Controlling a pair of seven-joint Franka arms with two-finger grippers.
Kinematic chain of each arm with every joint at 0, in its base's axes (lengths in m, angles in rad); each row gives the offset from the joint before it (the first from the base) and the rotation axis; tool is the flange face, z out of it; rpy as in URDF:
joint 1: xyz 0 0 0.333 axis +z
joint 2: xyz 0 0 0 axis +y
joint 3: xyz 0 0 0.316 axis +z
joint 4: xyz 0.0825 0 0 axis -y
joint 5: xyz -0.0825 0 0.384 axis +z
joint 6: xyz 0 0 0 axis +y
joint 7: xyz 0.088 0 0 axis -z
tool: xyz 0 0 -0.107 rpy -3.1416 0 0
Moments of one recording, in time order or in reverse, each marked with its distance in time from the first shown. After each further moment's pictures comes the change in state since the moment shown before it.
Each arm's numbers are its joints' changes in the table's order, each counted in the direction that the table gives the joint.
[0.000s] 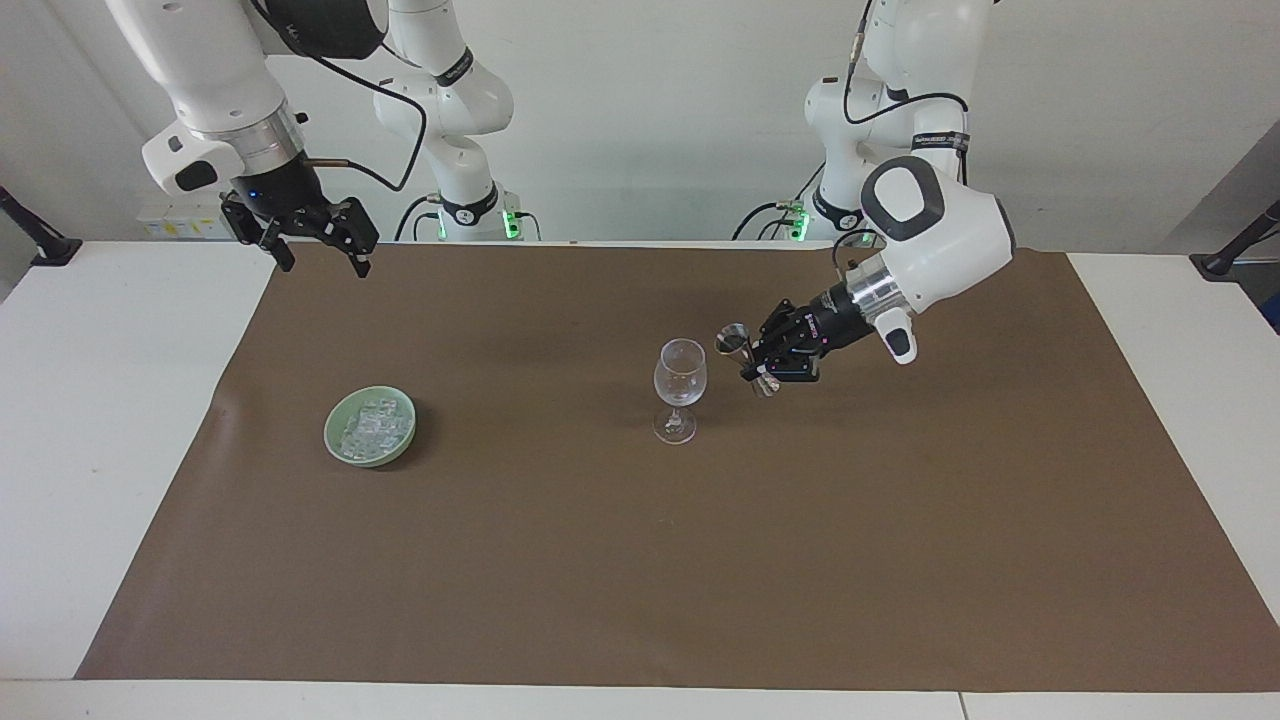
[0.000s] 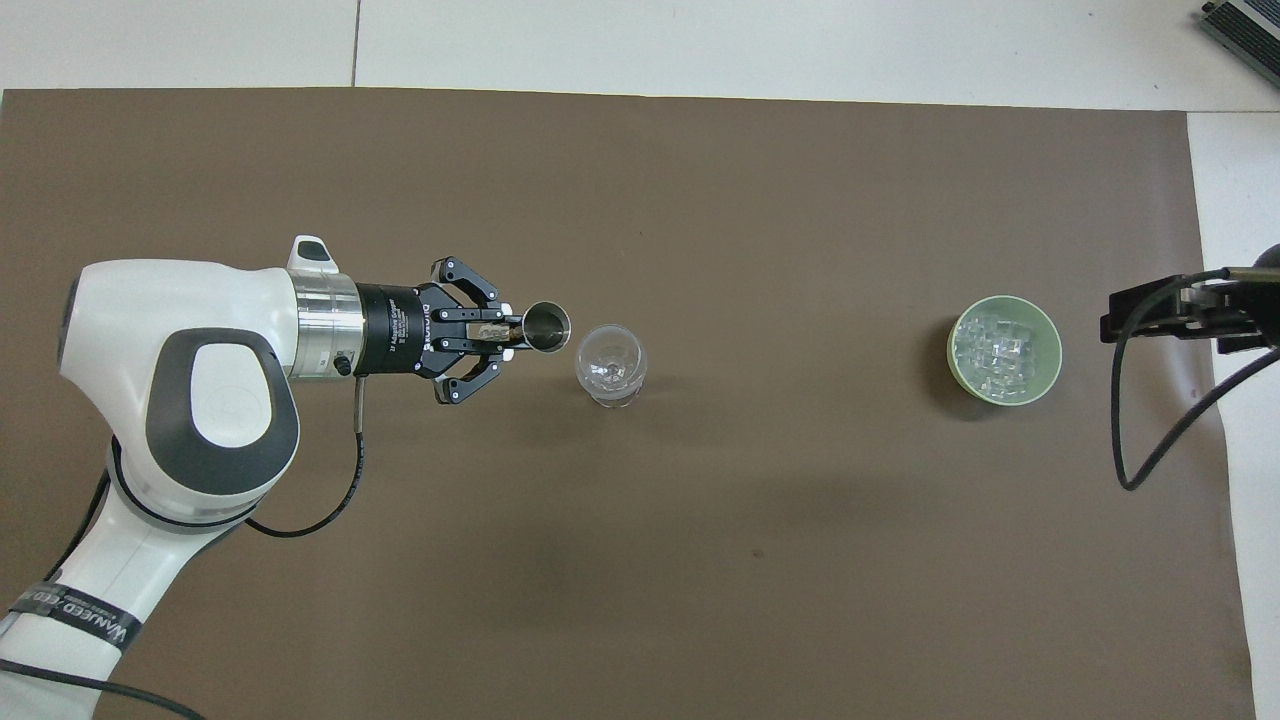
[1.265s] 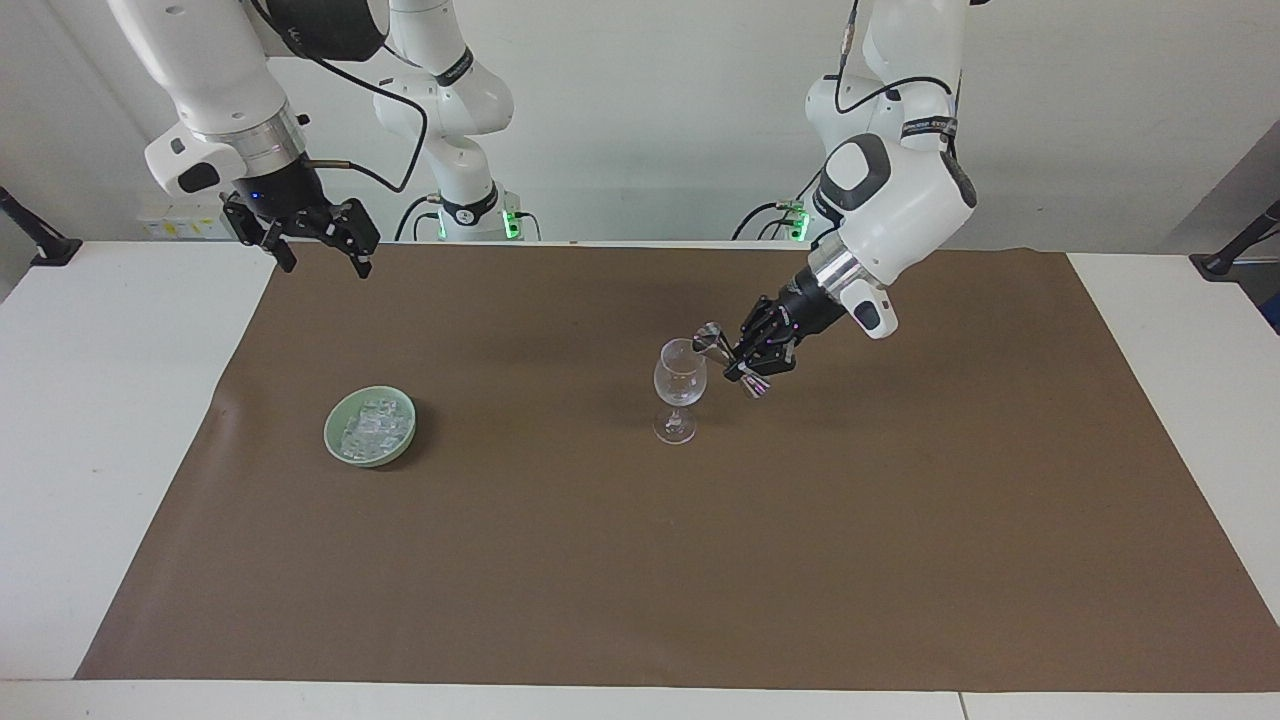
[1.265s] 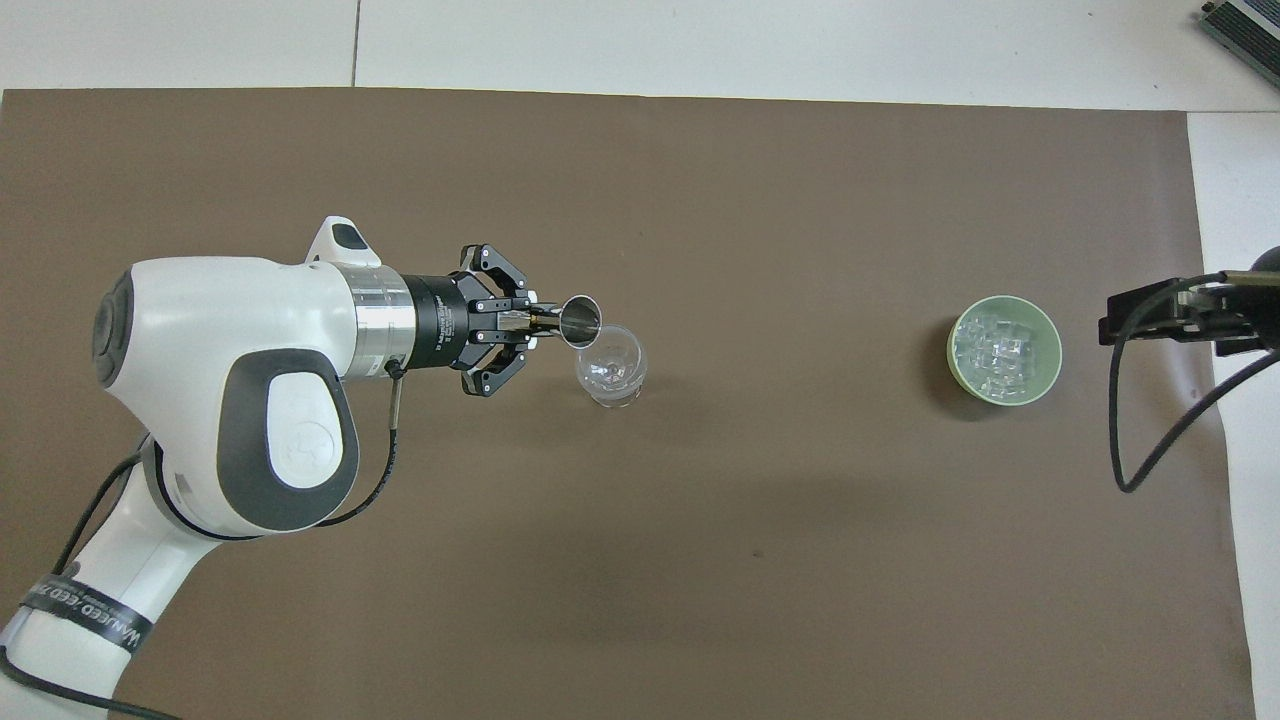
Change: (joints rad) left arm -0.098 -0.009 0.000 0.038 0.247 -0.141 -0.110; right arm 0.000 -0.006 0.000 -0.011 0.000 -0.007 0.000
